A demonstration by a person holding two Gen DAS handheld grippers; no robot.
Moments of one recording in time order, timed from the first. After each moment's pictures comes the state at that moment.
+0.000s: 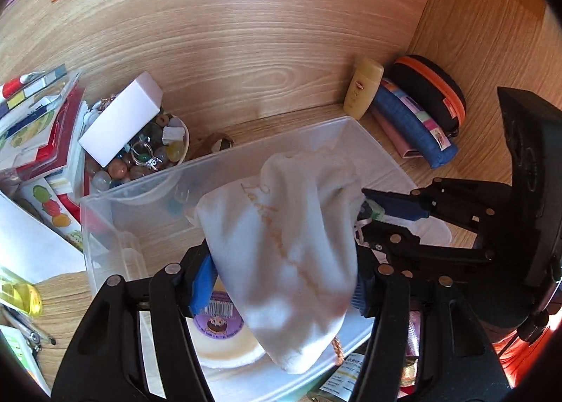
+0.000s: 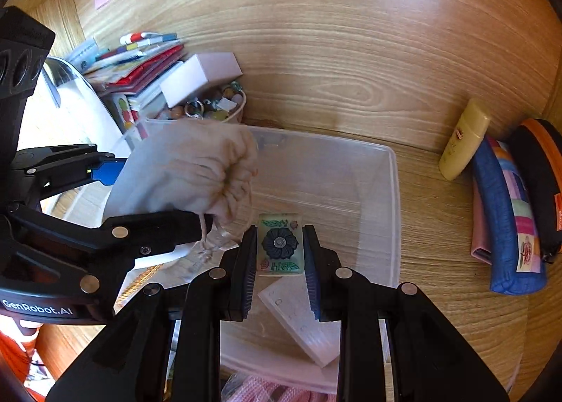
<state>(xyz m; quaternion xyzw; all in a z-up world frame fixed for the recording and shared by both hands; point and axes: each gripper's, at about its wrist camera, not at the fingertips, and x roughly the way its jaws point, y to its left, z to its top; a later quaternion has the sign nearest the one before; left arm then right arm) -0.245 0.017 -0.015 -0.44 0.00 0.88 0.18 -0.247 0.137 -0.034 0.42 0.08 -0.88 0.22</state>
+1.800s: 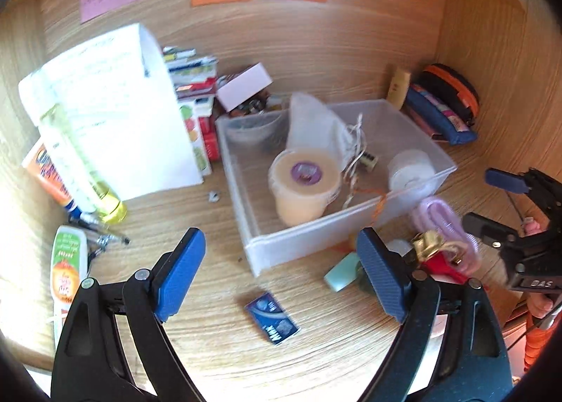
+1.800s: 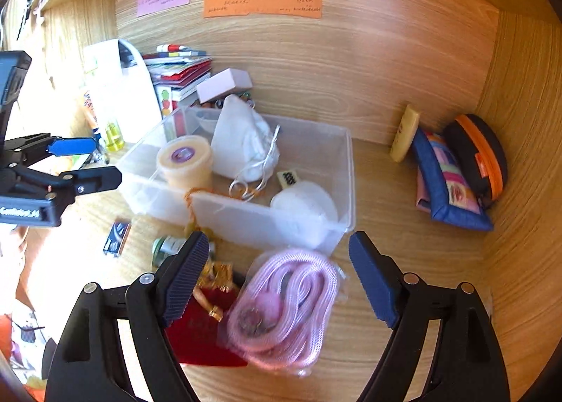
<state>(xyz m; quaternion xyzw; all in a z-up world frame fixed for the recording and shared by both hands) -0.109 -0.040 -0.001 -0.40 0.02 0.92 0.05 -0.115 0.166 -0.010 0.36 0.10 -0.91 0.19</state>
